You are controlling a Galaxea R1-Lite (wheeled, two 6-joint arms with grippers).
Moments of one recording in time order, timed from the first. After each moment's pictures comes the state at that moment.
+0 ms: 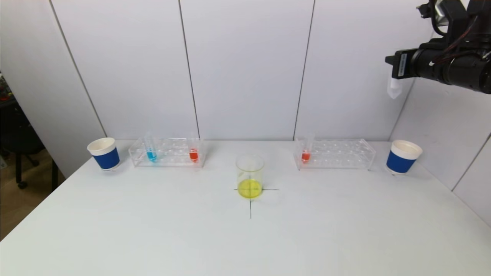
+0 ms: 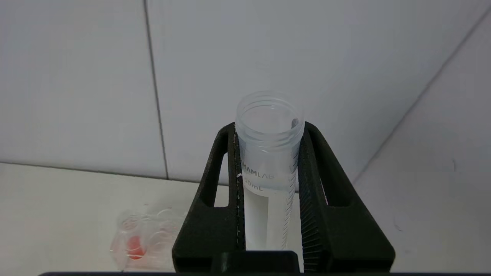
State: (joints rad) left arm 0.00 0.00 0.00 0.00 0.00 -0.01; right arm 0.06 1.76 -1.46 -0.21 -0.08 -0.12
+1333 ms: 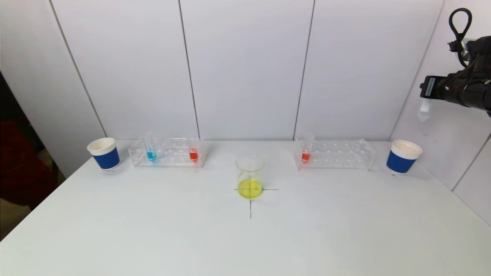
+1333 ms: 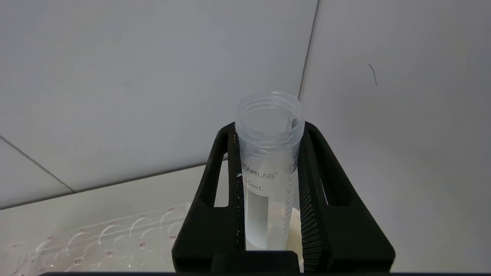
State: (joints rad) left arm 0.00 0.00 0.00 0.00 0.00 -0.01; right arm -0.21 1.95 -1.50 -0.22 -0.06 0.03
